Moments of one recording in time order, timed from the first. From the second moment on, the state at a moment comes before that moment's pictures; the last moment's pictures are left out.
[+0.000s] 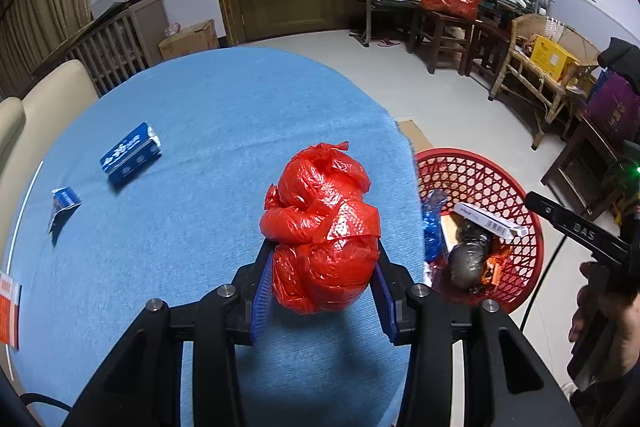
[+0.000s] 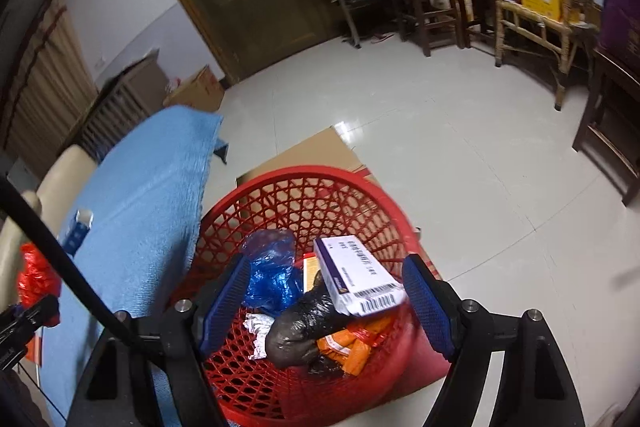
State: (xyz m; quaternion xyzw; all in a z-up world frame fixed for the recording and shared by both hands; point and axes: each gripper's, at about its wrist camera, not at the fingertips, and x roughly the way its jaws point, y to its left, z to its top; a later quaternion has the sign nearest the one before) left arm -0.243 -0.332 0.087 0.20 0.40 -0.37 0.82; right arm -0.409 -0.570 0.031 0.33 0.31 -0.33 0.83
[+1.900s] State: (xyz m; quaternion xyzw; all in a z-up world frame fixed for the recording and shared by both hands) left arm -0.212 -0.262 0.083 0.12 0.45 -0.36 0.81; right arm -0.377 -0.470 0.082 0.32 0.29 -0.25 0.87
